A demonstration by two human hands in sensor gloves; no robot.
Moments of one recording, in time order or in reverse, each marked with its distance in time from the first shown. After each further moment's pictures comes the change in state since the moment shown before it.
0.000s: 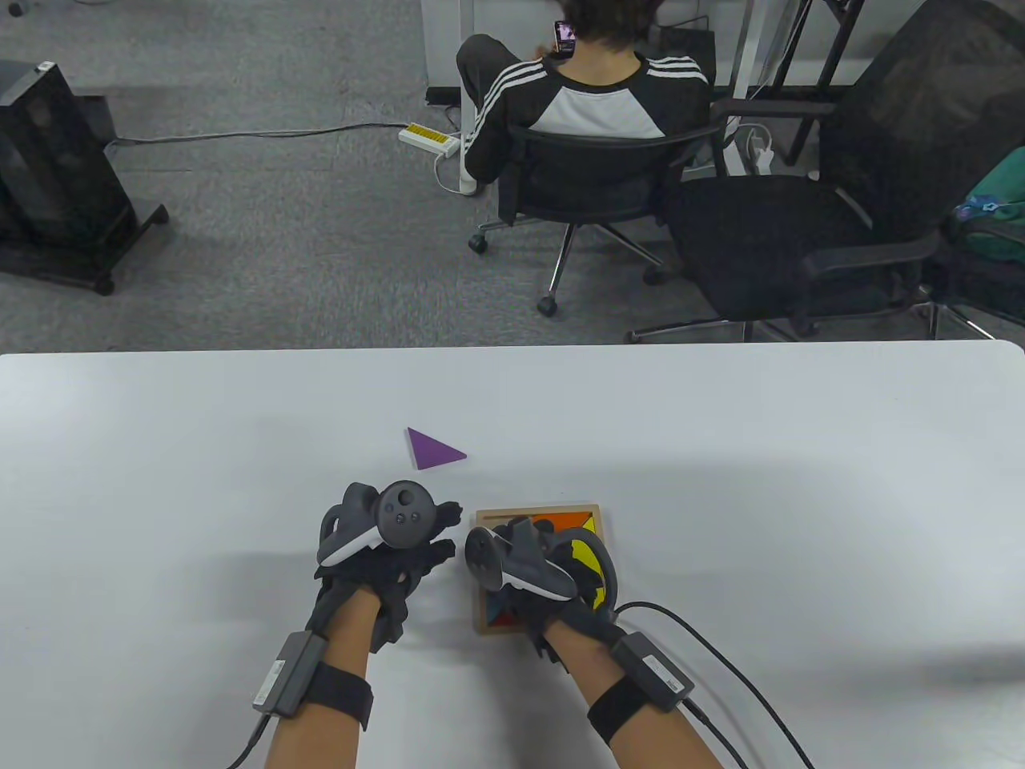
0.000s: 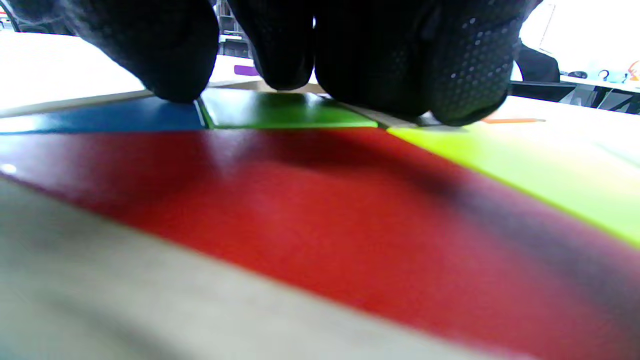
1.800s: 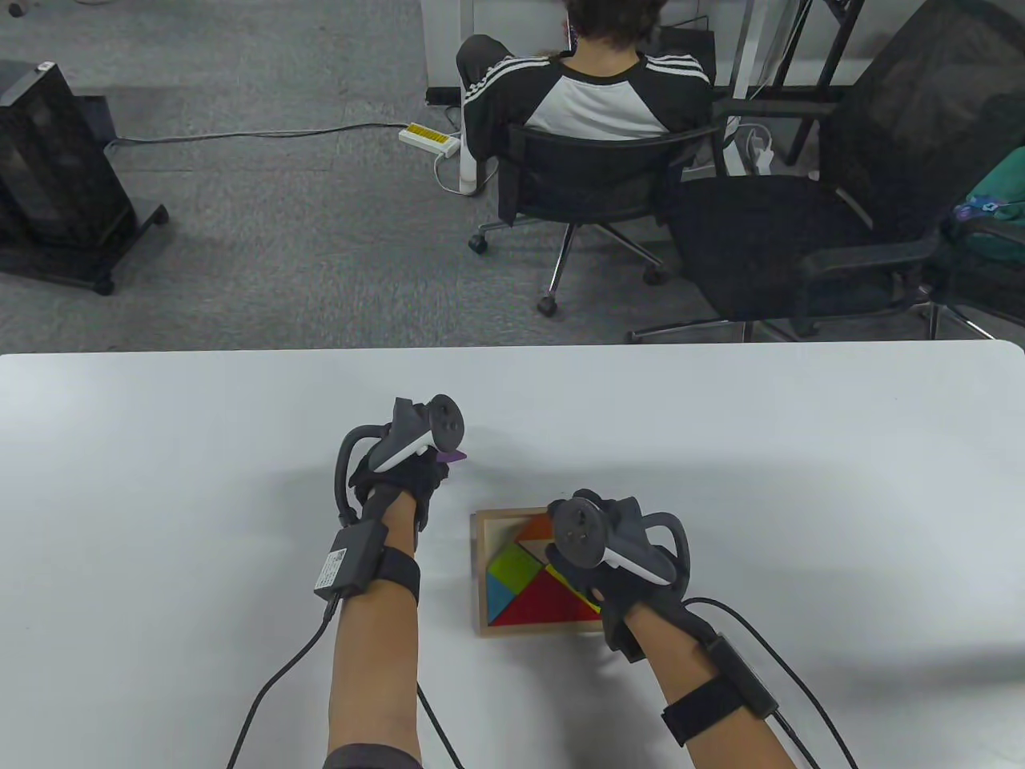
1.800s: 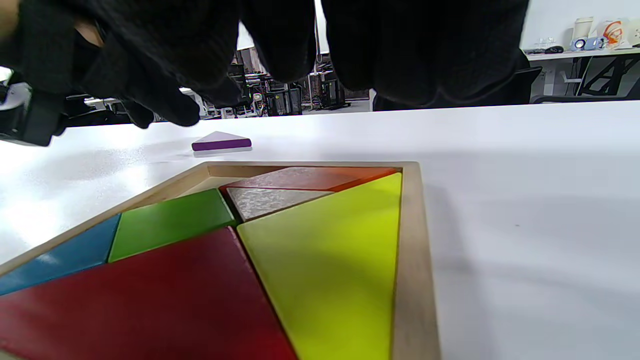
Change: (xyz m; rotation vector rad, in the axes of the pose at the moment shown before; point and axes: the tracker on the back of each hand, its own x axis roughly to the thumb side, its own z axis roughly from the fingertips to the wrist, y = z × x) left_hand -0.032 0.020 -0.110 -0.123 0.370 -0.226; right_hand -0.082 -0.029 0.013 -0.066 0.015 -0.218
